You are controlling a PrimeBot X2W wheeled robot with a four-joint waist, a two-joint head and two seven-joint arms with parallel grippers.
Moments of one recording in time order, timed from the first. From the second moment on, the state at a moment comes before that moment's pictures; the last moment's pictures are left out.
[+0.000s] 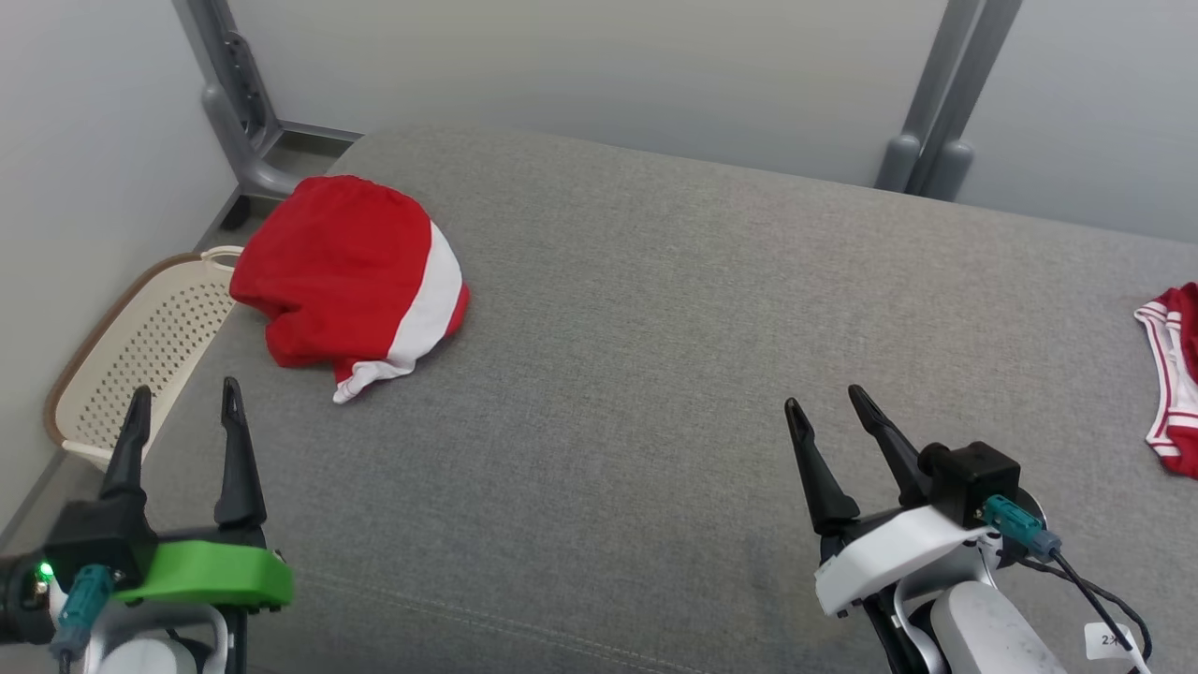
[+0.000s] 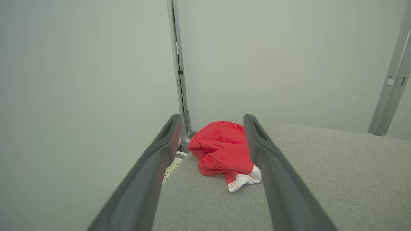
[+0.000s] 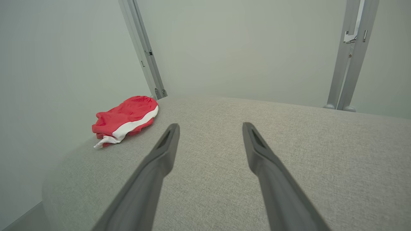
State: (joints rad) left arm -0.03 0.19 0.00 0.05 -0.20 0.04 -0.19; right arm -0.15 -0.05 0.20 0.29 0.25 0.13 -0.24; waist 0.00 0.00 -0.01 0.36
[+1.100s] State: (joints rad) left arm -0.72 0.39 0.04 0.78 -0.33 -0.11 -0.17; right arm -0.28 -0.09 0.23 0.15 0.22 0.13 -0.19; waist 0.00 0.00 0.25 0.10
